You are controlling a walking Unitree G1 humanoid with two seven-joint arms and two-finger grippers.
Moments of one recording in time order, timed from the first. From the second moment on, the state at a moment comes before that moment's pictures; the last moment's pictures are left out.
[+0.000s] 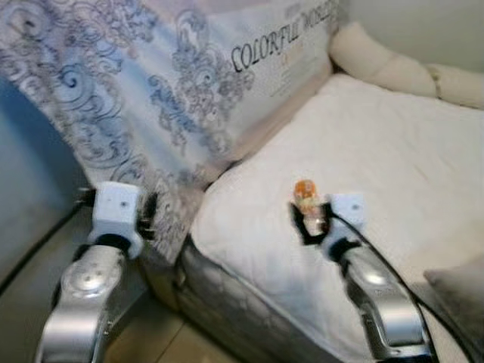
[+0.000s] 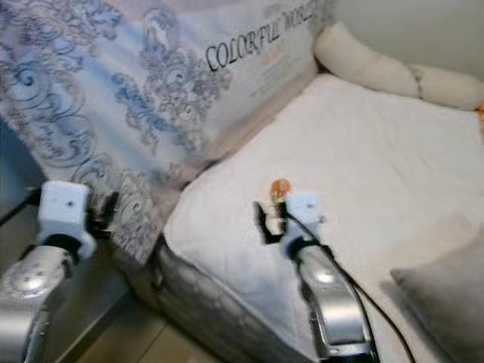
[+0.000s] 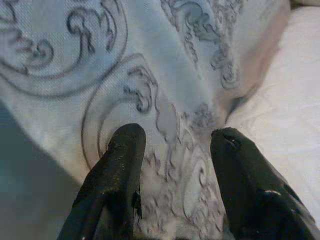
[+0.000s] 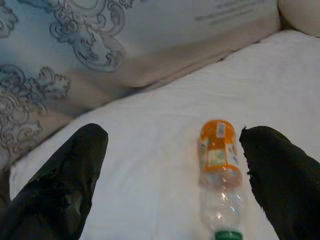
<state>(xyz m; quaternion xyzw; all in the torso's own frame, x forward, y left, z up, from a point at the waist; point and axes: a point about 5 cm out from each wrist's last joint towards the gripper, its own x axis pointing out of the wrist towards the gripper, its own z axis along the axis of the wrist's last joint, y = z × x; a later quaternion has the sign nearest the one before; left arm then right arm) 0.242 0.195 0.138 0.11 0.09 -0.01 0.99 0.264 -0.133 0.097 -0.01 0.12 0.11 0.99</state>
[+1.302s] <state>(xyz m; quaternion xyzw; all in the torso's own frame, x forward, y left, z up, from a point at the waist) 0.254 0.139 0.148 0.17 0.15 -0.39 0.89 0.354 -0.185 0.062 -0.11 0.37 0.02 0.92</state>
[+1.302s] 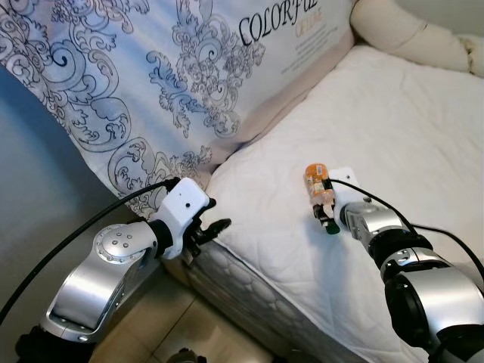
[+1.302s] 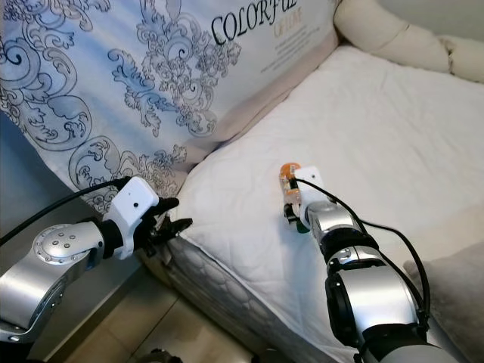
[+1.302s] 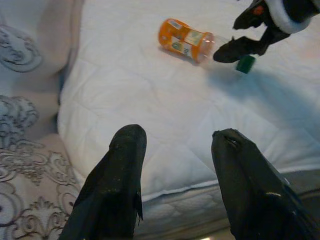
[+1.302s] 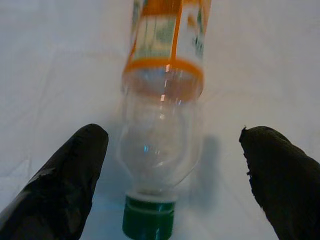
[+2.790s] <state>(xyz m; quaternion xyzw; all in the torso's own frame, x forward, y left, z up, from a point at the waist) 0.243 0.129 0.146 0.13 0.15 -0.39 0.90 0.345 -0.201 0.069 0.06 0.24 0.03 0.97</state>
